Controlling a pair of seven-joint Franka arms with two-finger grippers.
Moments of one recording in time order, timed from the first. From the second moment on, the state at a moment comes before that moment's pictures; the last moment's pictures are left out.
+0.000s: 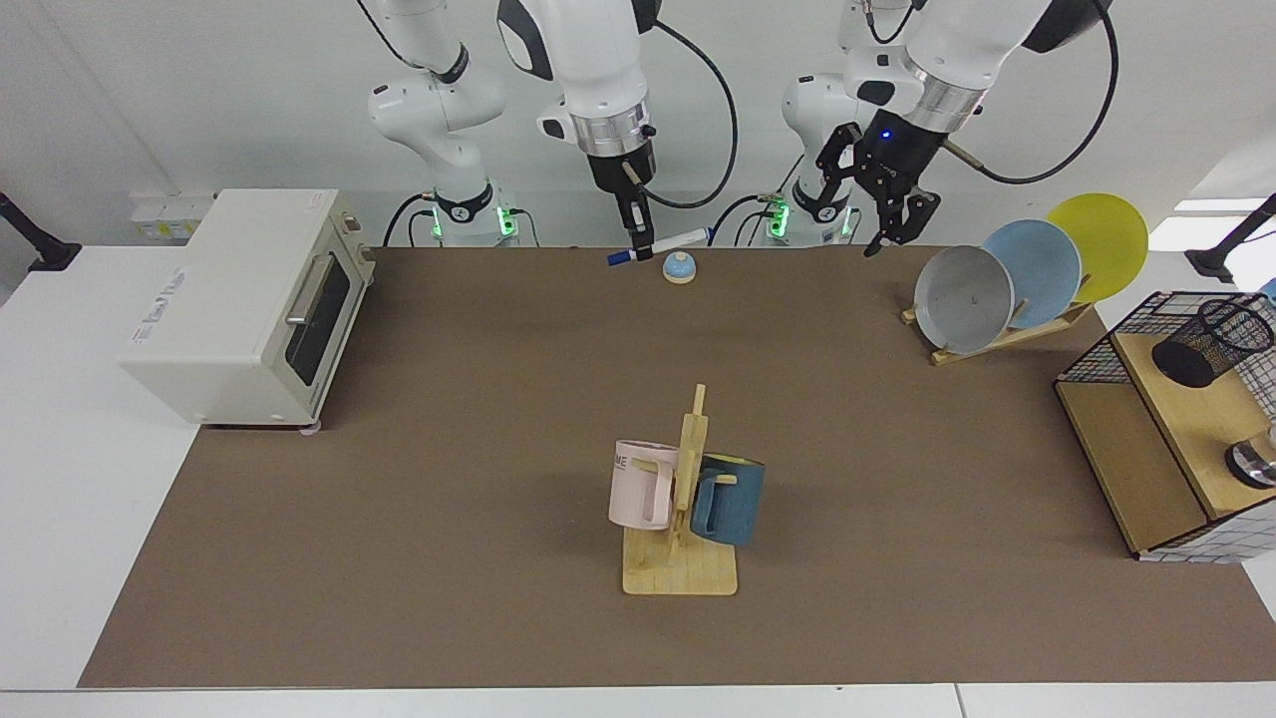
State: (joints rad) left arm -0.10 -0.10 -0.17 -1.62 -0.20 1.57 0.85; right arm 0.41 0.05 0.20 -1.65 0.13 1.83 1.96
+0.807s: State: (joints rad) left arm -0.28 -0.12 -0.19 -1.79 -0.26 1.81 0.92; right arm 0.45 0.07 0.20 -1.64 0.11 1.86 1.97
